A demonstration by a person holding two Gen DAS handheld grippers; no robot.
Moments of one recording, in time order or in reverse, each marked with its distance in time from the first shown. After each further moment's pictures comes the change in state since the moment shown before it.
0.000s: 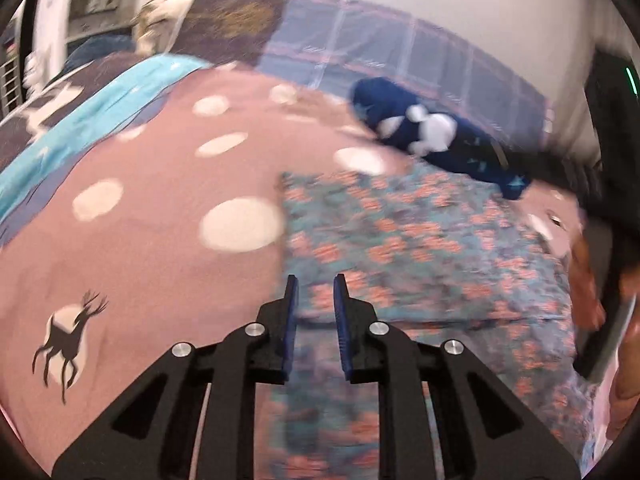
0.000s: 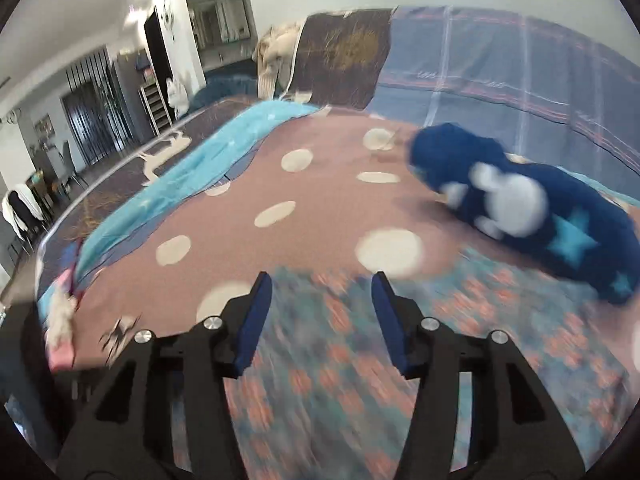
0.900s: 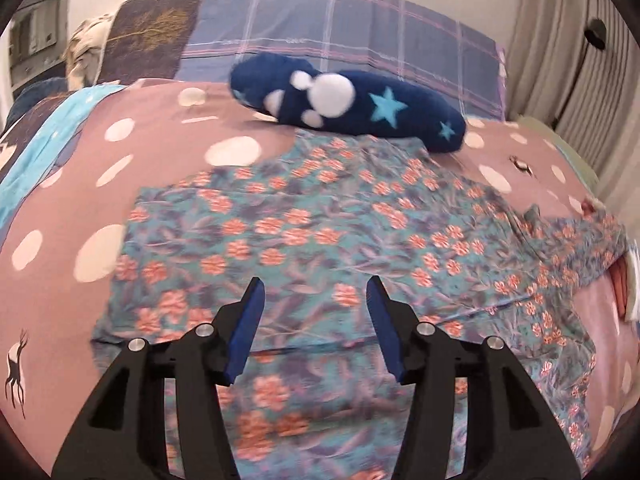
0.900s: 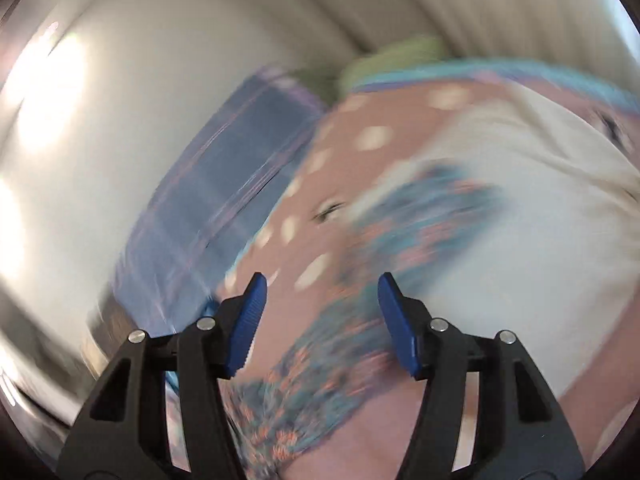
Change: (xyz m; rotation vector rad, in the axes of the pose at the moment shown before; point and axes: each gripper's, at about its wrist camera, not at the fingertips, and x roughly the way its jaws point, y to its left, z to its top) left arm 0.042 -0.120 0.000 0.182 0.087 -0.045; right arm -0.417 -0.331 -0.273 1.185 -0.621 -0.541
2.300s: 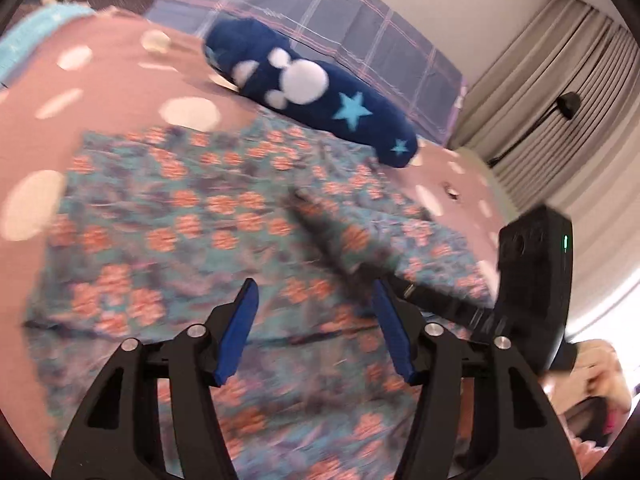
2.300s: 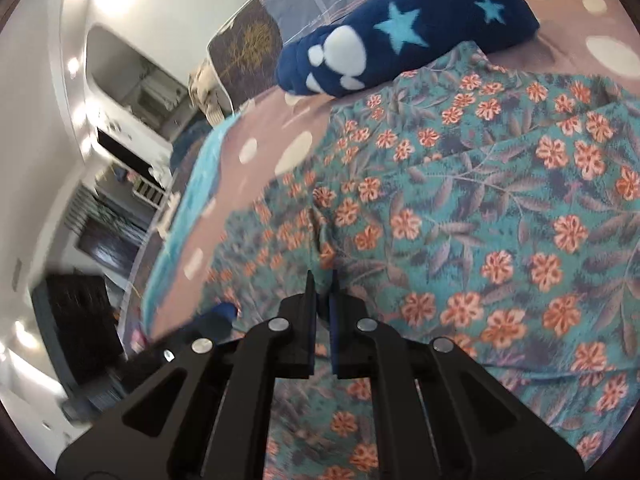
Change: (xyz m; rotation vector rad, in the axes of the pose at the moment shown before) left arm 0.009 0.043 0.010 -0.220 0.069 -0.391; right arm 0.144 0.226 -0.363 -0.638 0.843 0.427
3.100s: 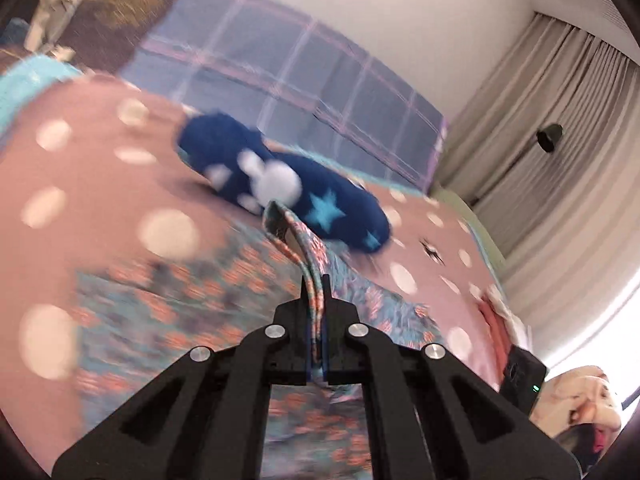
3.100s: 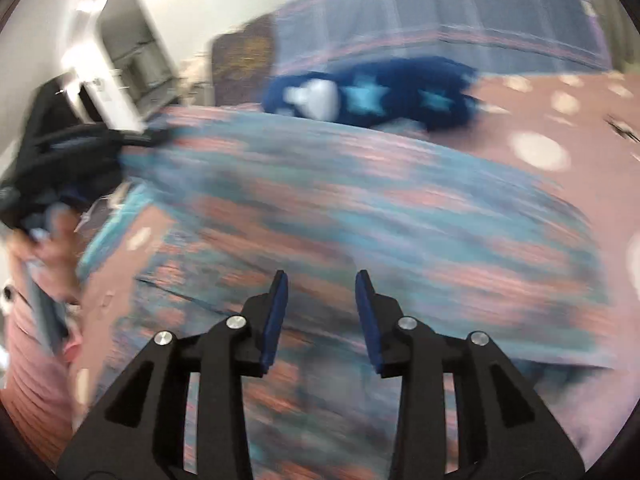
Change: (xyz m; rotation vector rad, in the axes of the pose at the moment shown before) left arm -0.041 -0.014 0.089 0.042 -0.162 -0.014; right arm -0.075 -0.021 -0.022 -0.182 -0.110 -0.272
